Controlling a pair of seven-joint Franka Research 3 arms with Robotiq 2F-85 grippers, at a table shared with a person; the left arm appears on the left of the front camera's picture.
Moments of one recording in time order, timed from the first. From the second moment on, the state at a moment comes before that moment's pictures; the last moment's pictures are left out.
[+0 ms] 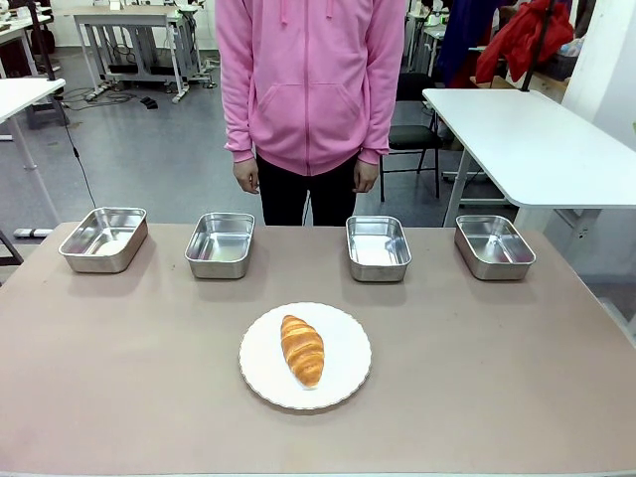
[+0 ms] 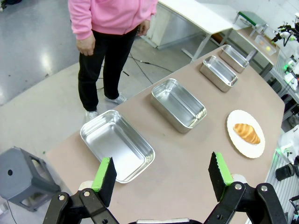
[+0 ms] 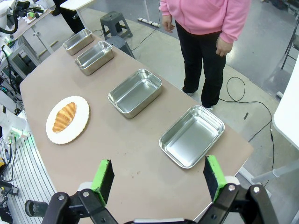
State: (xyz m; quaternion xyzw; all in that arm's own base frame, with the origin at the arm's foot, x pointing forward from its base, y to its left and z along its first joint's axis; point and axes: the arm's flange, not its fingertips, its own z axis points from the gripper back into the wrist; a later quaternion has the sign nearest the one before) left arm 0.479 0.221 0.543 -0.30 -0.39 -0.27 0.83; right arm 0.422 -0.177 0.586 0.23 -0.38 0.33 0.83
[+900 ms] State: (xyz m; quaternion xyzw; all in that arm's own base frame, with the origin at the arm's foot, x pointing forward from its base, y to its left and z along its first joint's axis) left arm 0.479 0.221 0.543 -0.30 -0.39 -0.27 0.83; right arm 0.422 -0.177 0.586 0.23 -0.38 0.33 0.83
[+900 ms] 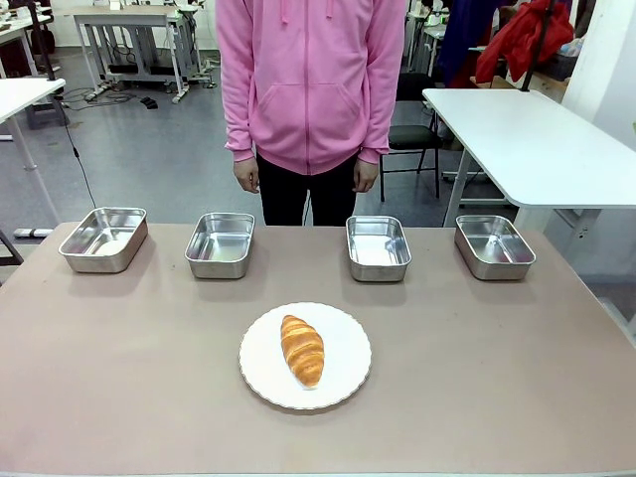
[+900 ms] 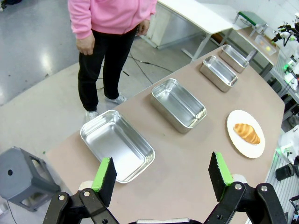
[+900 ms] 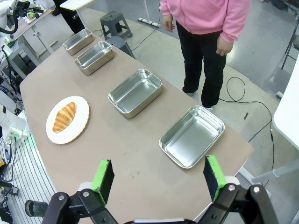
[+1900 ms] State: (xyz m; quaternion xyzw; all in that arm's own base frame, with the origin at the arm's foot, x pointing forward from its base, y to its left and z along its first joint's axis) left arm 0.479 0.221 0.543 -0.30 -0.39 -0.27 0.83; right arm 0.422 -0.177 0.586 0.23 -0.38 0.33 0.83
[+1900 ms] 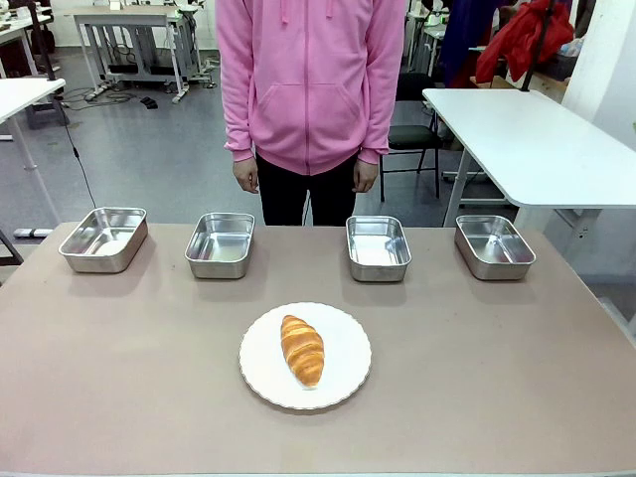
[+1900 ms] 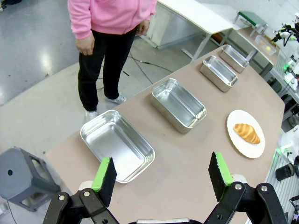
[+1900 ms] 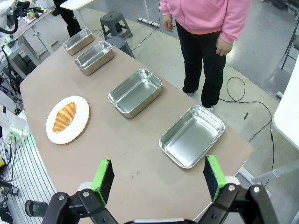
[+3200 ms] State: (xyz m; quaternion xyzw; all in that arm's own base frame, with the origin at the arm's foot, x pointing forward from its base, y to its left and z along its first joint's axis) left arm 0.479 0.221 0.543 -0.30 -0.39 -0.27 0.83; right arm 0.422 -0.177 0.586 0.23 -0.38 0.33 0.83
